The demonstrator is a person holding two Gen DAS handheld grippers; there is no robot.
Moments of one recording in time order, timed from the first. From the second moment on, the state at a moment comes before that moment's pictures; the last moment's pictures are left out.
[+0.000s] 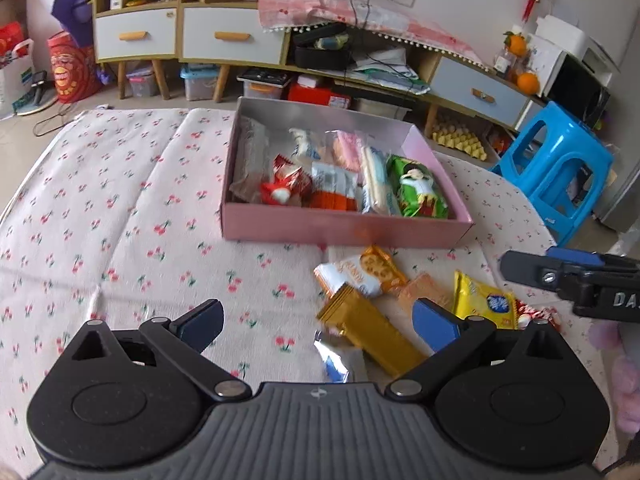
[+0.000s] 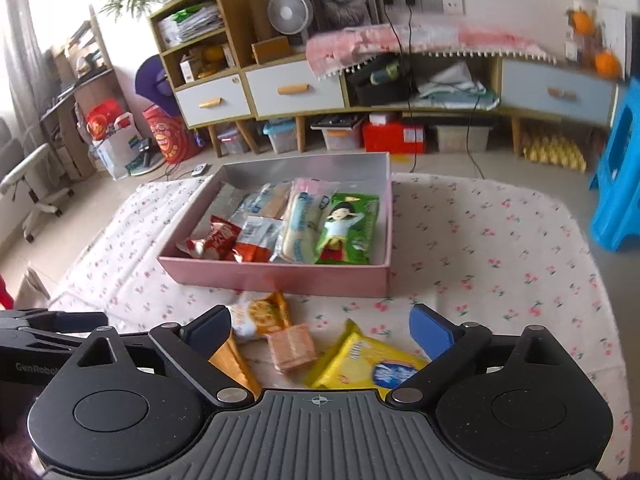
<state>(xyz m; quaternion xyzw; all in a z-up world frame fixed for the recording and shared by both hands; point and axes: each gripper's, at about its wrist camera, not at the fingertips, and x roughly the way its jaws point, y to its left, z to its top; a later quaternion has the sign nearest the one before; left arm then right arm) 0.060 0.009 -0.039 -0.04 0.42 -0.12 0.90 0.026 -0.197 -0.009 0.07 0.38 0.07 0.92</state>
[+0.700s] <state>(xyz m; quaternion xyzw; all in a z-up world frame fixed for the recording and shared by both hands) 0.018 -0.008 -0.083 -0.03 0.38 -0.09 0.92 -0.011 -0.226 -0.070 -0.13 0.40 0.11 0.90</state>
